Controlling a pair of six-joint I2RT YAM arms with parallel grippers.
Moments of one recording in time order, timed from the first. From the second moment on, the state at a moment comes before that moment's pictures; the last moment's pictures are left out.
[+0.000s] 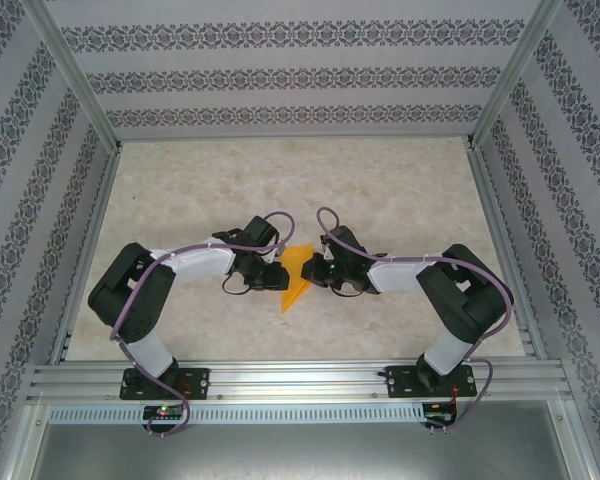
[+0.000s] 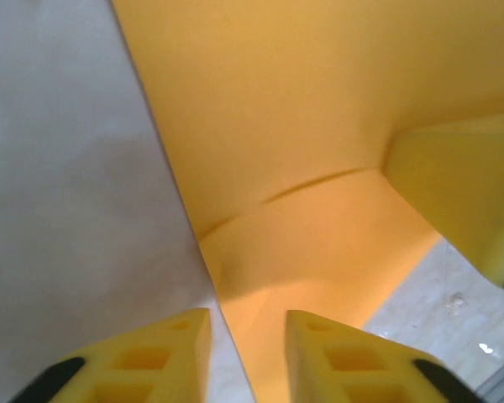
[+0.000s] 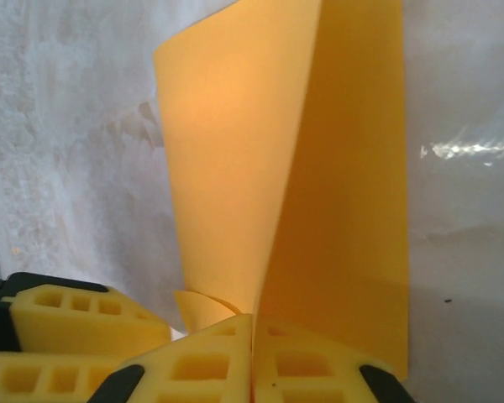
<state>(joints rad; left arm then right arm) -0.64 1.68 0.93 -0.47 0.40 -0.55 0.67 1.68 0.69 0.15 -0.36 0.93</state>
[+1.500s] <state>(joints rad) -0.99 1.61 0.87 -0.43 -0.19 -0.49 0.76 1.57 0.61 0.27 -0.14 1.26</state>
